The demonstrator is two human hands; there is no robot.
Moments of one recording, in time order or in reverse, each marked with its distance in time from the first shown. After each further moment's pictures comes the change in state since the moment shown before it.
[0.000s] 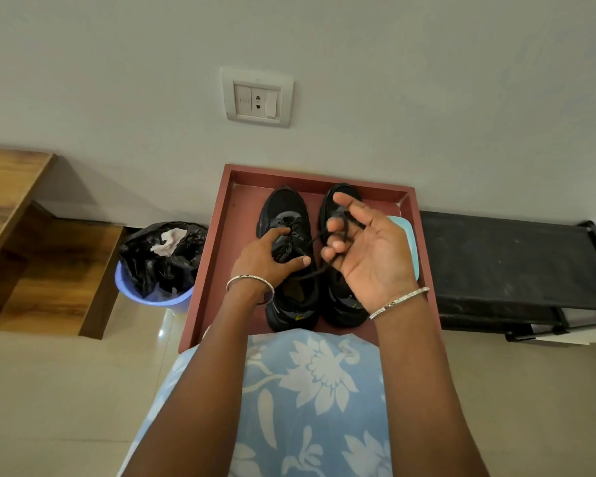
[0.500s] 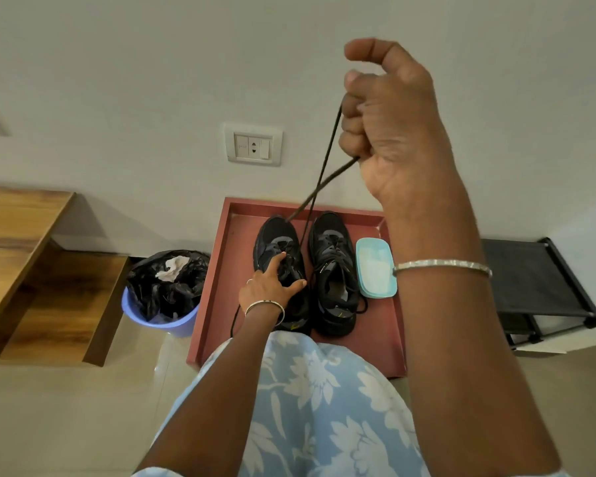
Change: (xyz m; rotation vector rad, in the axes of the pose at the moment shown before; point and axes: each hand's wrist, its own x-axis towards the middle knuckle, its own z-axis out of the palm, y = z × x) left_hand -0.019 0.013 0.023 0.384 0.073 -0.107; right_hand -0.055 -0.133 0.134 -0.471 0.060 -0.538
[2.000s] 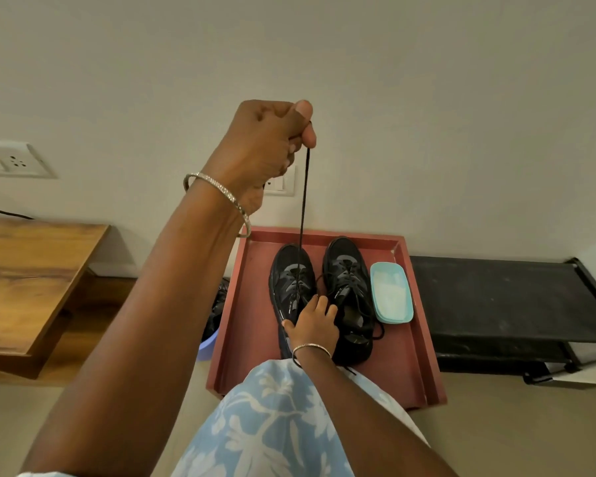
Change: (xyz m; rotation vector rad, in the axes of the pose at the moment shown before) left_hand -0.068 0.117 -0.301 -0.938 0.096 0.441; right_hand -0.069 0.310 -0.006 -1.471 -0.073 0.290
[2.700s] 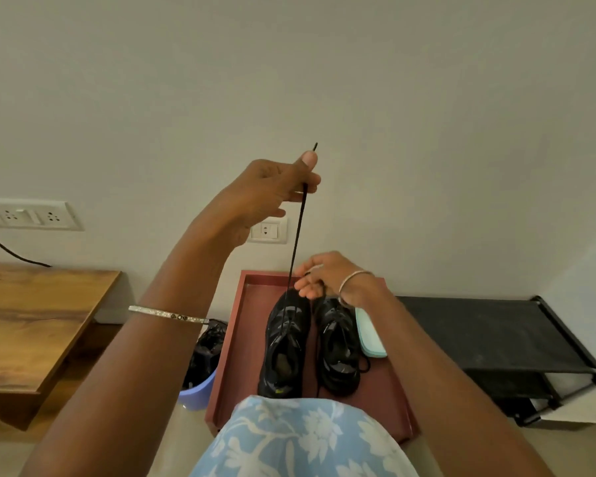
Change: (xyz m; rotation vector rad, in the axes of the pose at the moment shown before) left_hand -0.031 0.038 -0.012 0.191 -0.184 -0.020; right_hand 0.027 -0.003 -0.227 0.926 -0.523 -0.146
